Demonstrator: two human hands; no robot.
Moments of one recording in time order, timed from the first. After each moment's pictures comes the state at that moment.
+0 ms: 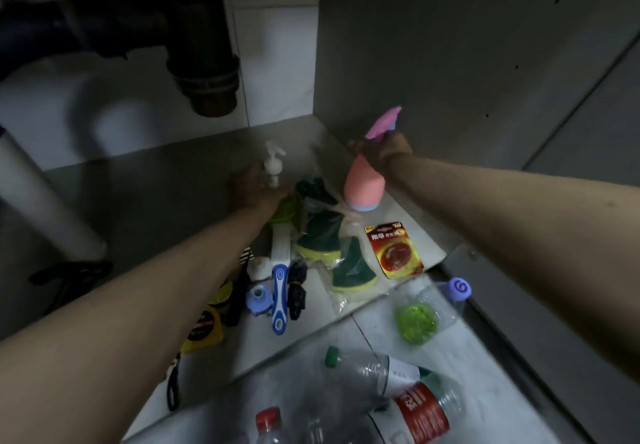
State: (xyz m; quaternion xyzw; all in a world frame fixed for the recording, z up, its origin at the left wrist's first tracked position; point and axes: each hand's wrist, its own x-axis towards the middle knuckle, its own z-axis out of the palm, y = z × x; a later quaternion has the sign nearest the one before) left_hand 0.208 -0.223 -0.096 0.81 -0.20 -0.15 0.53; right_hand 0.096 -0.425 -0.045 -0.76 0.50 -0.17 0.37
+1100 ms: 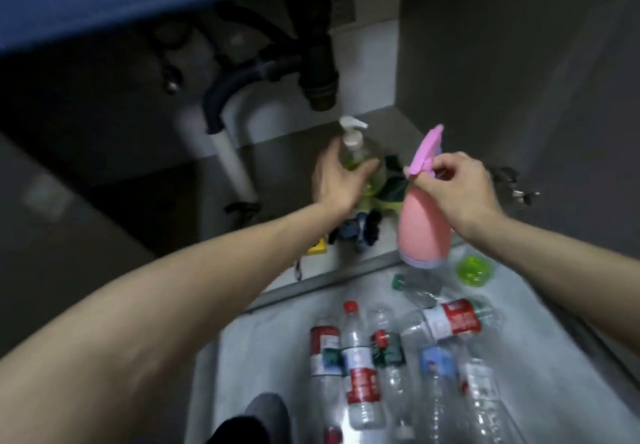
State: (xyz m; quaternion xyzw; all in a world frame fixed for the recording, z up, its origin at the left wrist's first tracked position) left_hand 0.064 -0.102 0.018 0.82 -0.25 -0.01 0.52; right_hand -0.086 -0.219 0.033 -0.81 0.32 -0.29 0.39
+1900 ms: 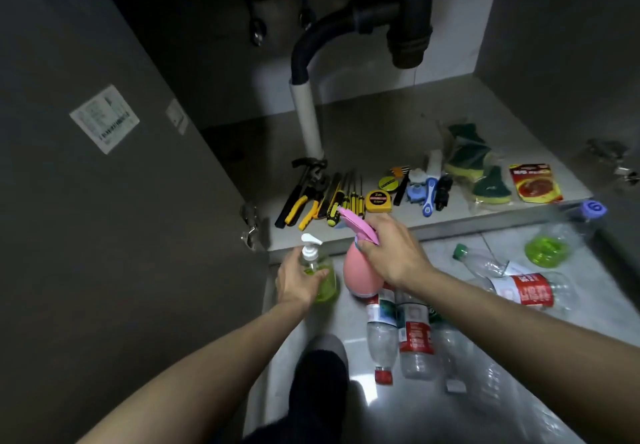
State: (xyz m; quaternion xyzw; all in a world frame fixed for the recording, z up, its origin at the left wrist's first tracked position) left_hand 0.006 0.166 -0.126 0.91 0.01 -0.11 0.39; right_hand -0.063 -0.014 -0.046 -0.92 0.15 -0.04 0.35
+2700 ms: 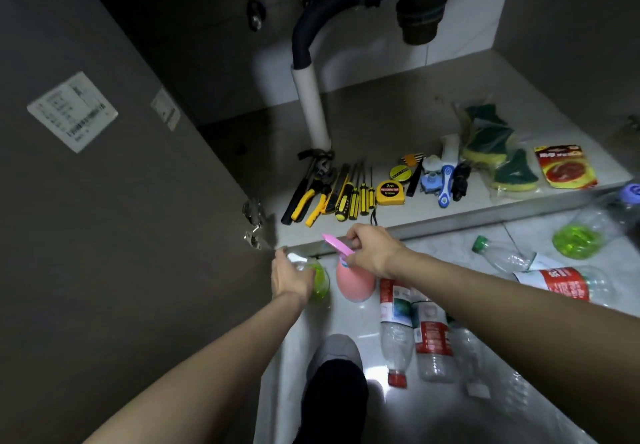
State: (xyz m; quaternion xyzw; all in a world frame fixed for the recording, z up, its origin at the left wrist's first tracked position) left_hand 0.029 0.179 -0.138 0.91 0.11 -0.12 0.38; right_hand -0.011 0.001 -0.094 -0.90 0.13 0.15 0.39
